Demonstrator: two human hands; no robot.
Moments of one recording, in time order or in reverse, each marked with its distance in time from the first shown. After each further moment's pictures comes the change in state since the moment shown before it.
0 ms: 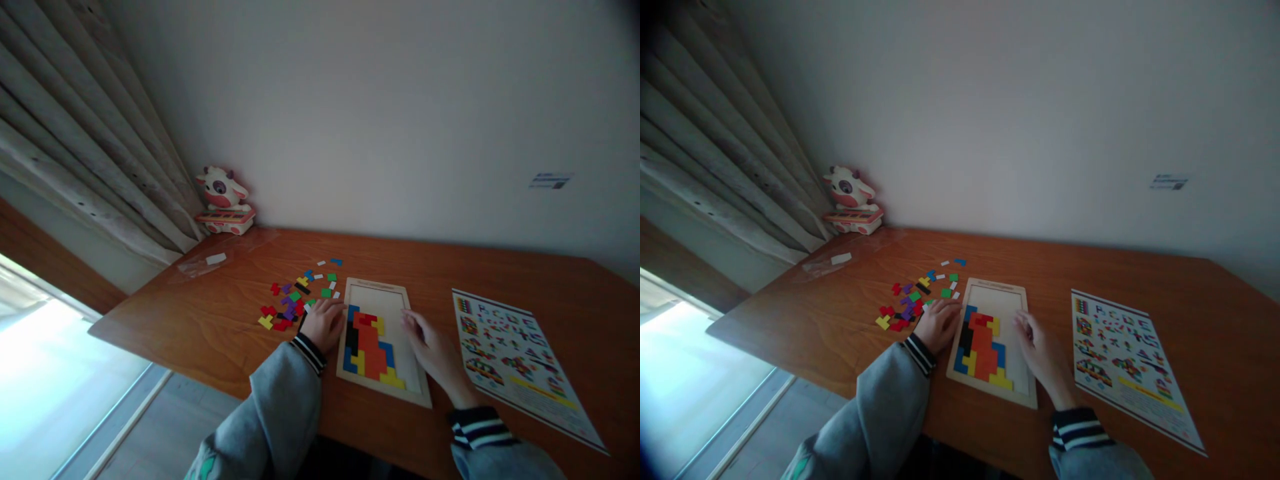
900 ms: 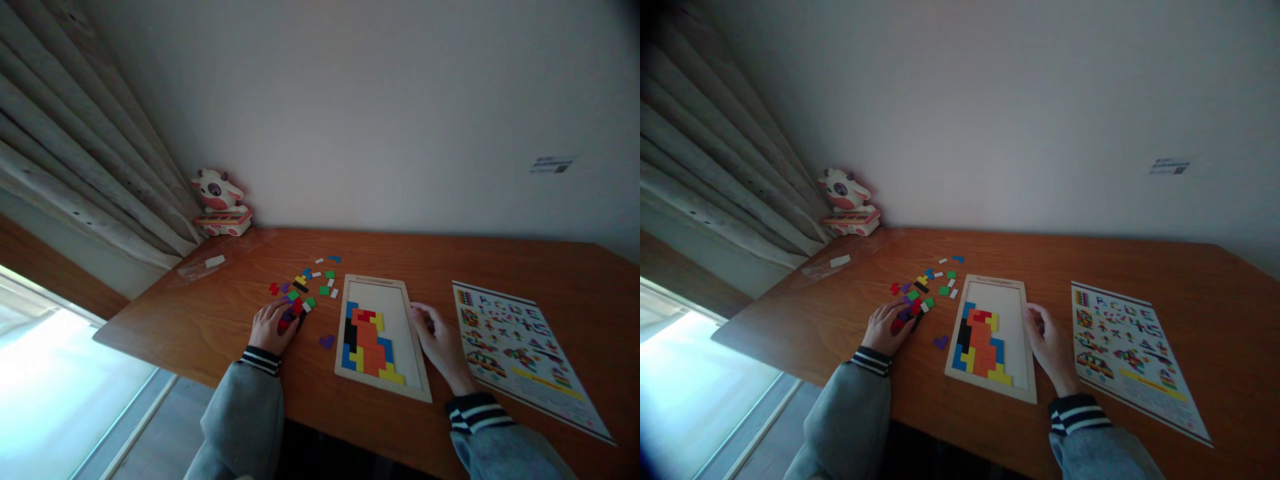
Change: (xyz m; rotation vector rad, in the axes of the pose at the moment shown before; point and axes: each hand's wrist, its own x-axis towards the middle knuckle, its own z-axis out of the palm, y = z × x) left_hand -0.065 -0.064 -0.067 0.348 0.046 -0.242; right_hand 0.005 0.021 0.001 0.093 0.104 0.052
